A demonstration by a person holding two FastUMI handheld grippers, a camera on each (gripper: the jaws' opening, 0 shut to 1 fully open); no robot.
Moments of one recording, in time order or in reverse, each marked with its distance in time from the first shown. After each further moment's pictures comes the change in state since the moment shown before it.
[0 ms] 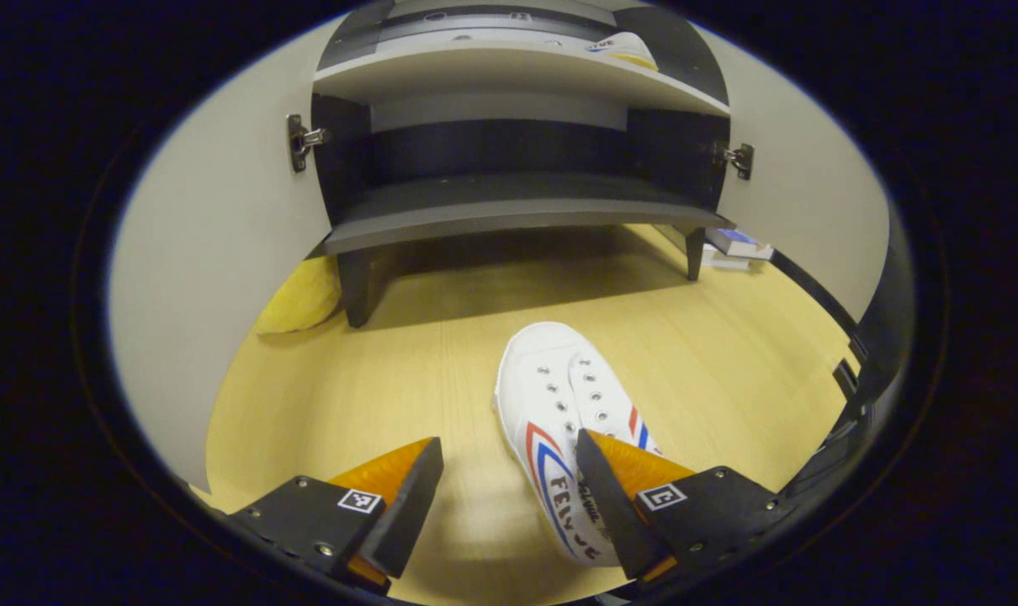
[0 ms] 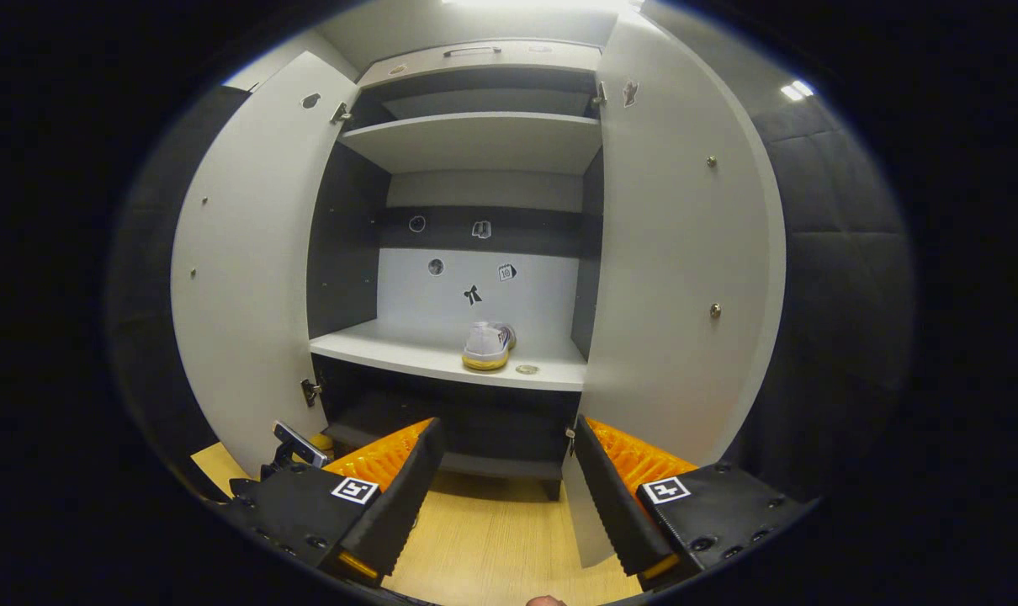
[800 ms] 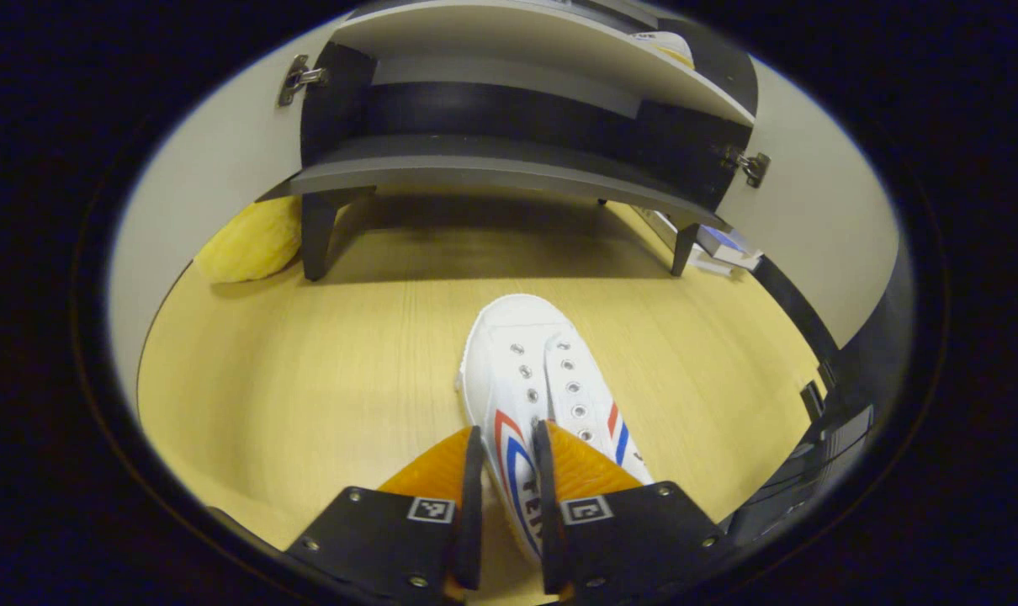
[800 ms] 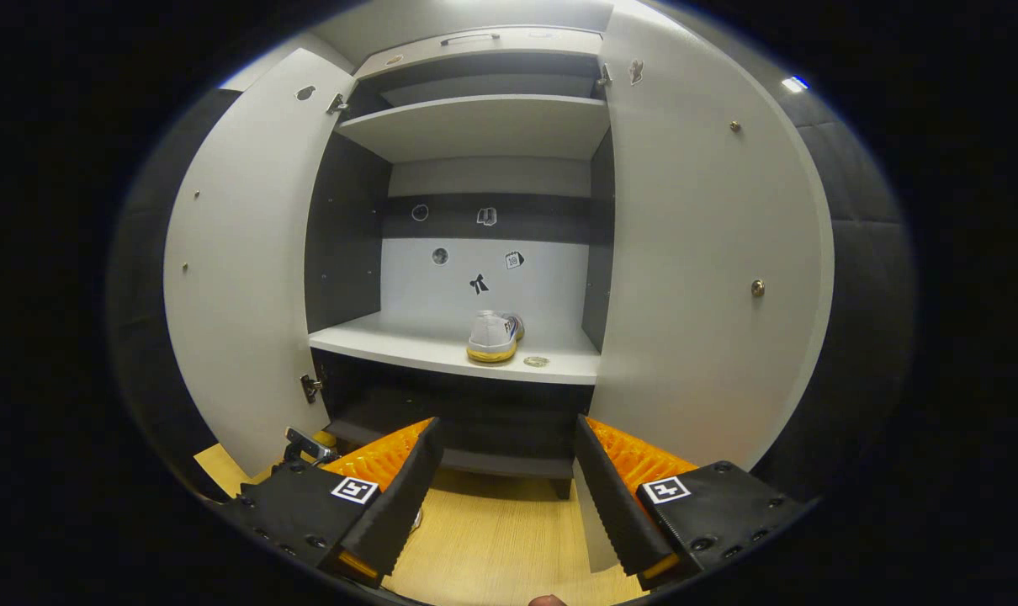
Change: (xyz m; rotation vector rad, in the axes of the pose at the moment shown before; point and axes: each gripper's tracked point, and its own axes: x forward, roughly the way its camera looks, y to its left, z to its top) left arm 0.017 -0.019 -0.012 -0.128 0.081 -0.134; right arm 0.023 0.008 -0.008 0.019 0.024 0.049
